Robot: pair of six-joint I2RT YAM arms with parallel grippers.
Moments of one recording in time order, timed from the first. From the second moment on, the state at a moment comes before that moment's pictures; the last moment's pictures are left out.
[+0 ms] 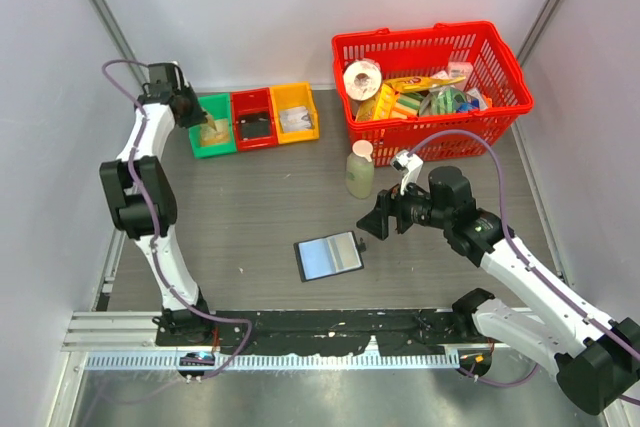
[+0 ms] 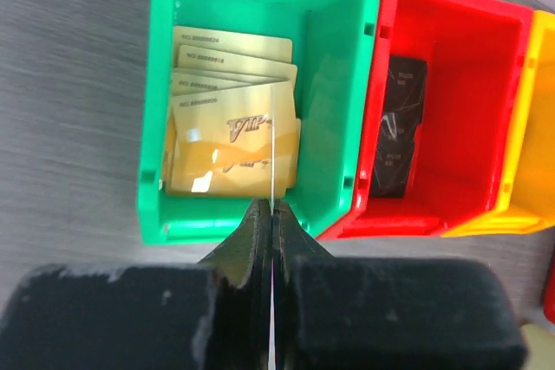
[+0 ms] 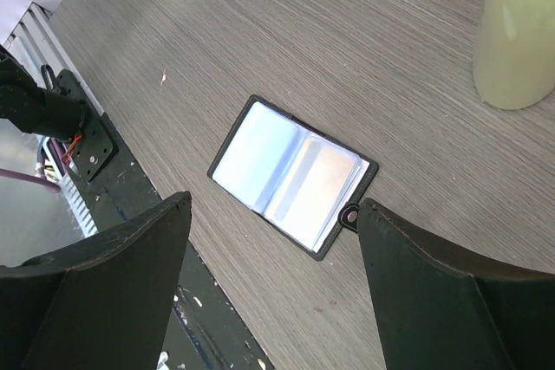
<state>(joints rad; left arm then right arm) 0.13 1.97 1.72 -0.53 0.13 -0.32 0.53 0.88 0.69 -0.28 -0.47 0.25</state>
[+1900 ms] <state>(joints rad) -0.96 1.33 0.66 -0.26 -0.21 -0.89 0.92 1.48 0.73 -0.21 0.07 0.53</state>
